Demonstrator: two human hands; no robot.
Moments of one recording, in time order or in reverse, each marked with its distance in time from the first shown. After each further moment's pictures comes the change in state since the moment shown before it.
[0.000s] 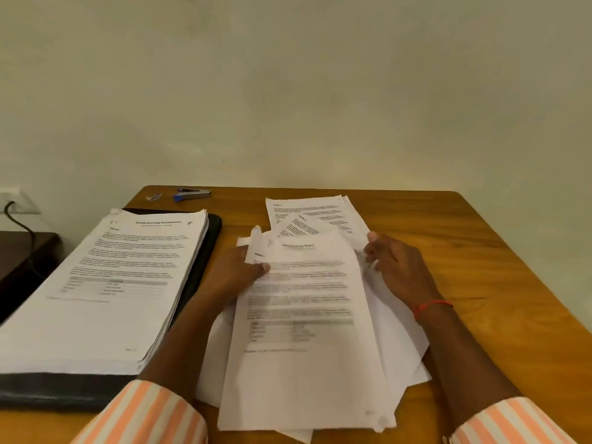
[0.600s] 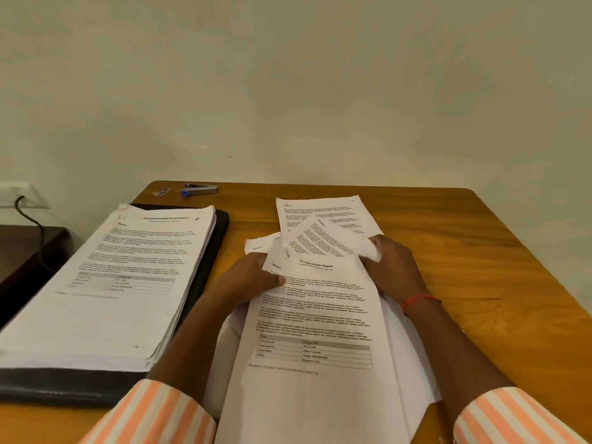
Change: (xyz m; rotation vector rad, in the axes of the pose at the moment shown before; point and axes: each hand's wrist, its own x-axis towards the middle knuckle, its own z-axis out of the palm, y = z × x) left_hand 0.003 -0.003 0.001 0.160 -0.205 -0.006; right_hand 0.022 0.017 0.035 -0.098 -0.010 0.015
